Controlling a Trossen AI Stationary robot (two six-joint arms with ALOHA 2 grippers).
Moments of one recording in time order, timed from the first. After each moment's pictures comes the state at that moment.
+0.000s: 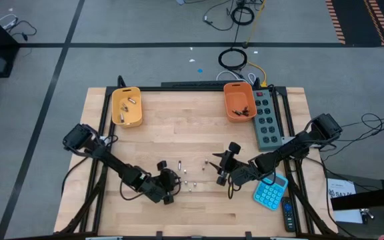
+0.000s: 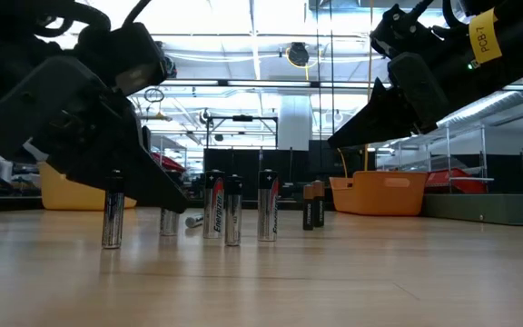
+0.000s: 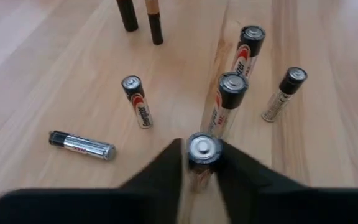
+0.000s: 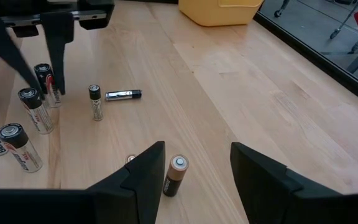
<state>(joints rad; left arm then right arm) -0.58 1.83 0.74 0.28 -0.60 -0.54 0.45 1.63 0.64 0.35 0.81 0.35</state>
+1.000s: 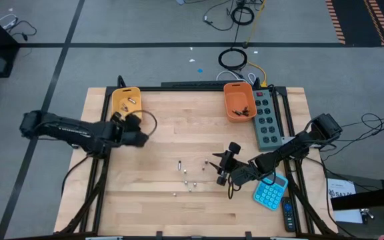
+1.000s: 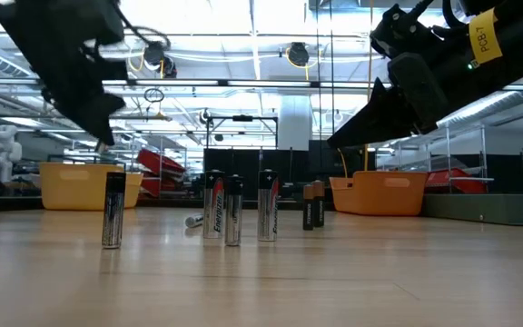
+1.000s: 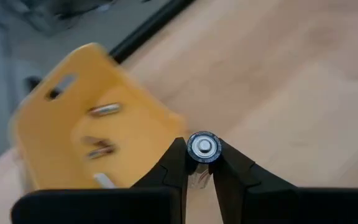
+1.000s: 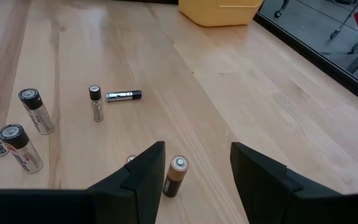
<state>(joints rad) -0.04 1.03 0.62 -0.88 -0.78 -0.74 0.45 1.63 0.64 0.35 0.81 0.35</state>
